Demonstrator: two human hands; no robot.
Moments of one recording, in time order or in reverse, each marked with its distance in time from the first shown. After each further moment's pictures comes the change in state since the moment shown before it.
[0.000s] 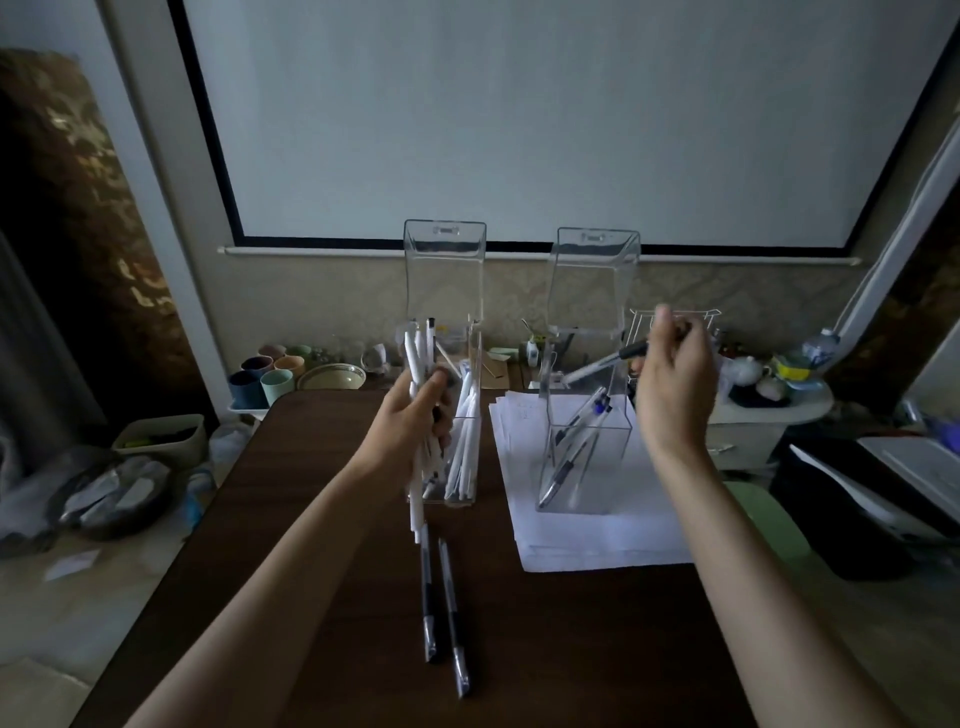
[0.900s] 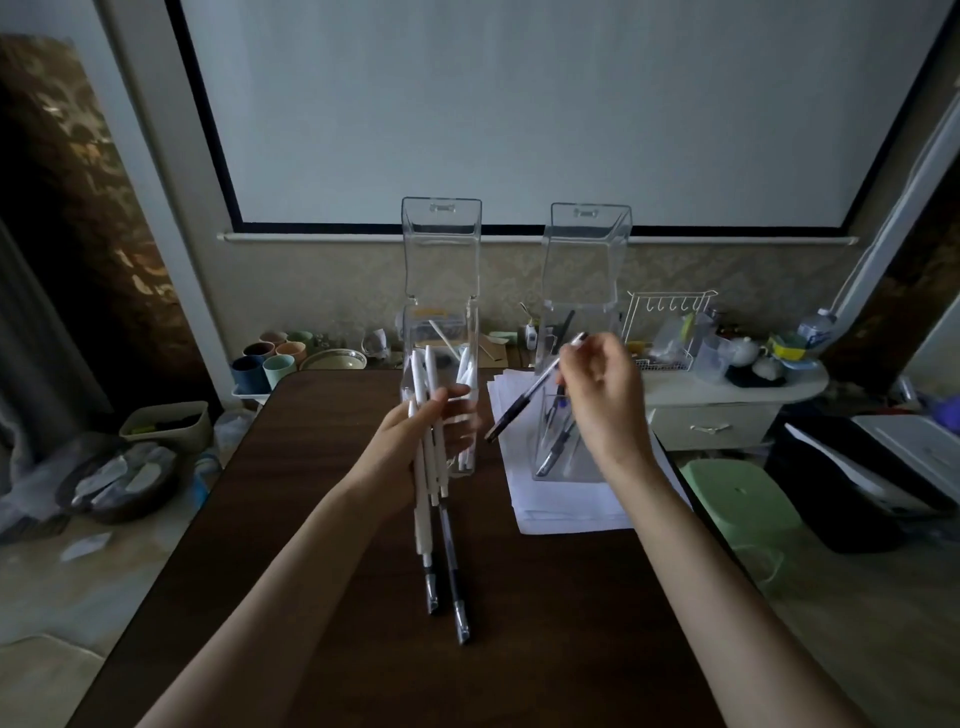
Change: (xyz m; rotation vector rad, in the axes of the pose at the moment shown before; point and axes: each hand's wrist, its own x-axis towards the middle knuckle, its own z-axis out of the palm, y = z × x) left_hand -0.043 -0.010 -0.004 -0.173 -0.165 -0.191; right_hand -0.061 -0.019 -0.003 0.307 -0.373 0.070
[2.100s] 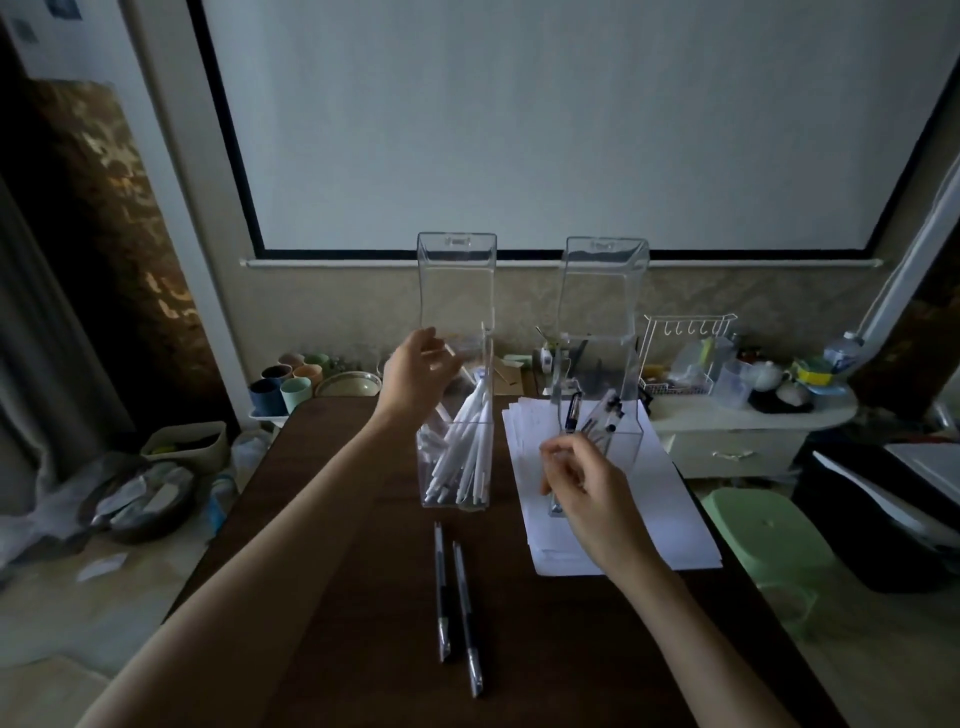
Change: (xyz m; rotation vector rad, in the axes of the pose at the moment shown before) left_hand 0.091 0.042 -0.019 0.815 0.419 0.325; right_hand -0.036 0.040 0.005 -0.155 -0.328 0.001
